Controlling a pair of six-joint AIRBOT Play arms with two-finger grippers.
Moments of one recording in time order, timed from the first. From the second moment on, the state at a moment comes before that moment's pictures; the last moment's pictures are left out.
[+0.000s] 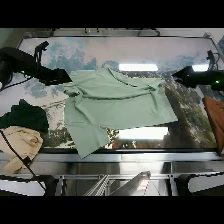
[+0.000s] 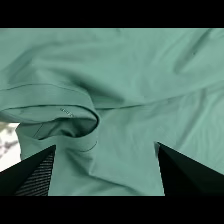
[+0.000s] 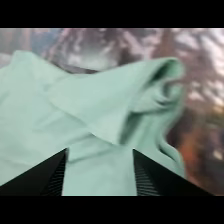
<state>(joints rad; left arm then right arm) 0.09 -1.65 1.59 -2.12 1.30 1.94 -0.39 -1.70 1.38 -0.55 1.11 1.04</state>
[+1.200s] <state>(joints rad) 0.44 -1.24 0.86 -2.12 1.37 1.99 -0.38 -1.77 1.06 -0.76 1.33 0.94</state>
